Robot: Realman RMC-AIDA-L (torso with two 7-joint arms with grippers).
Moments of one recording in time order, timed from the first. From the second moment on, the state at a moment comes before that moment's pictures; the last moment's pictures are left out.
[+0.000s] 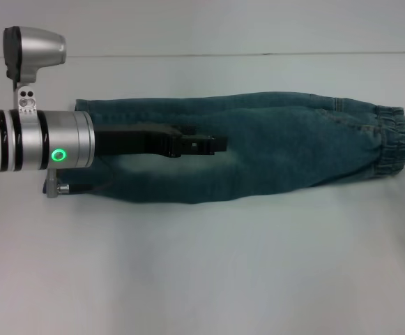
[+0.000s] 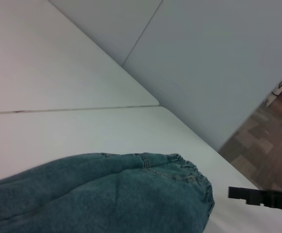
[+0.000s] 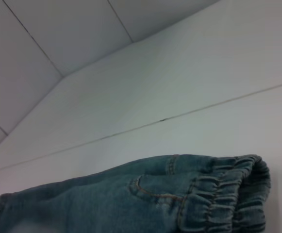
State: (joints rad) left arm -0.67 -2.16 0.82 0.72 2.04 1.37 -1.93; right arm 0.30 2.03 -0.49 -0.69 -1.96 -1.32 1.75
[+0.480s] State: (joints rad) left arm -0.68 -2.17 0.84 0.72 2.04 1.37 -1.94; right arm 0.38 2.02 -0.49 -0.63 -2.01 -1.23 1.73
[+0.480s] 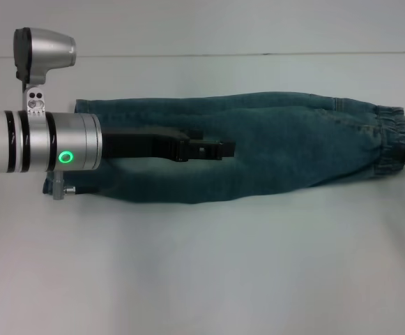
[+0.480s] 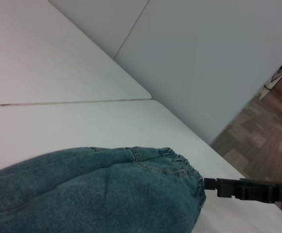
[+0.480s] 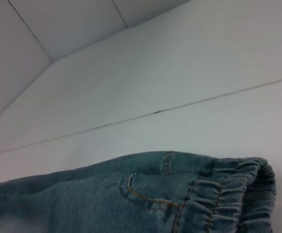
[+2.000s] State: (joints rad) left arm -0.69 -2.16 0.84 0.71 2.04 1.37 -1.96; right arm 0.41 2.02 -0.52 -0.57 -2.01 -1.19 1.71
